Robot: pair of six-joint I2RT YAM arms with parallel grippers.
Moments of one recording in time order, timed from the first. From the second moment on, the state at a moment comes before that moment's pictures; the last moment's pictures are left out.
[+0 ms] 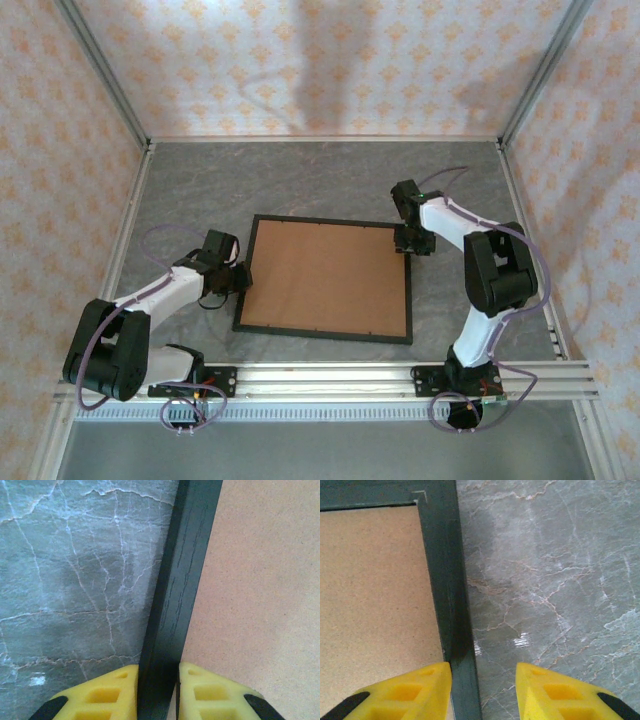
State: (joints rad) left arm -0.22 1.29 0.54 -0.40 0.12 -0.51; right arm 0.30 1.79 1.18 -0.85 0.14 0.44
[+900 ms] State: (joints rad) left arm -0.22 1.30 0.55 -0.40 0.12 -0.51; right arm 0.35 1.81 1.20 -0.86 0.14 0.45
